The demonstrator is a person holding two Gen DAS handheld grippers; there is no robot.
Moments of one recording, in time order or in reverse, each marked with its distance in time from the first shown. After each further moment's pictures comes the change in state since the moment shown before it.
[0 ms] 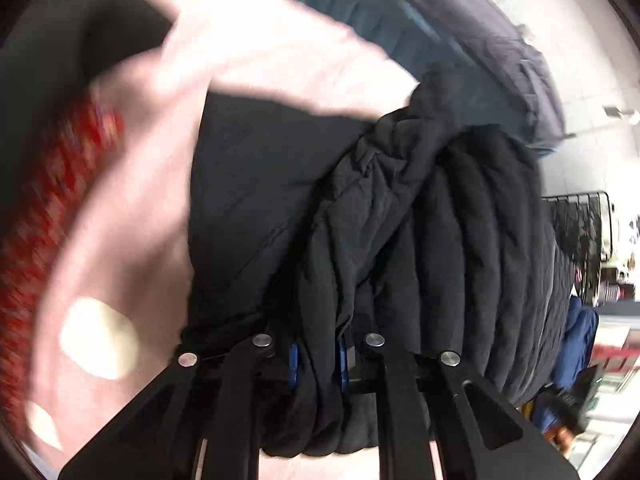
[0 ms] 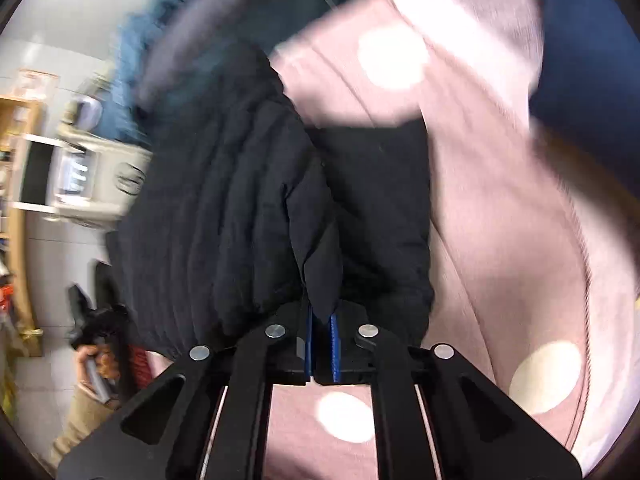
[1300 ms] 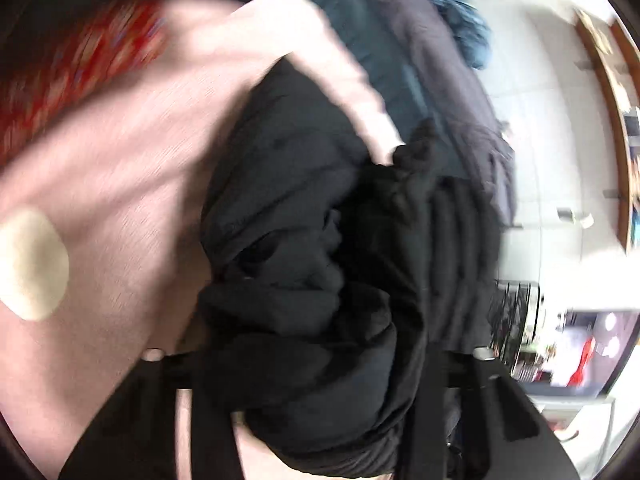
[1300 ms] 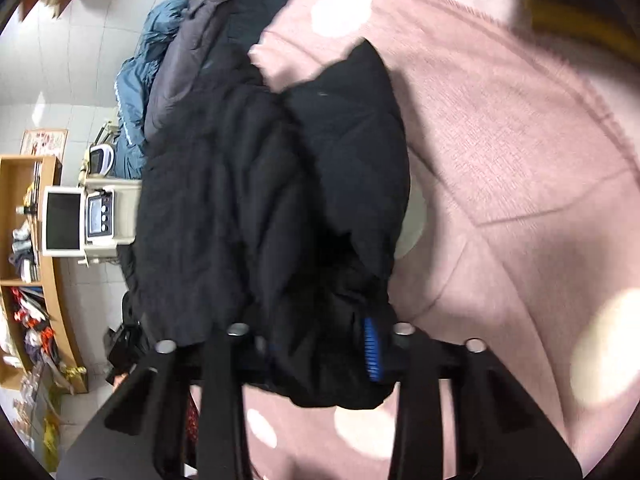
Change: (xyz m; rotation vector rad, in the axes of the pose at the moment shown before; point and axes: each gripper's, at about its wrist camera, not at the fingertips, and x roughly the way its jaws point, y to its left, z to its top) left arm -0.019 0.014 -0.031 -0.232 -0.173 -0.286; right arm 0.018 -0.038 -0.025 0.167 -0.080 0.223
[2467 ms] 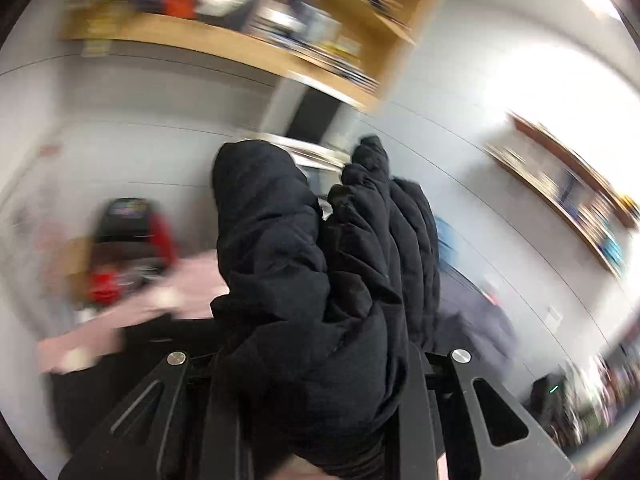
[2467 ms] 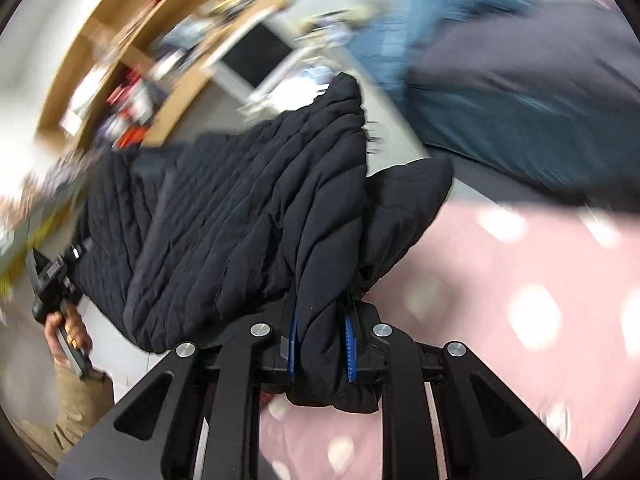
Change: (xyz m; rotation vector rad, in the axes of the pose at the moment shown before) left arm -0.519 0.028 -0.003 0.173 -0.884 0.192; right arm 0.092 0.477 -0.091 -0.876 0.158 0.385
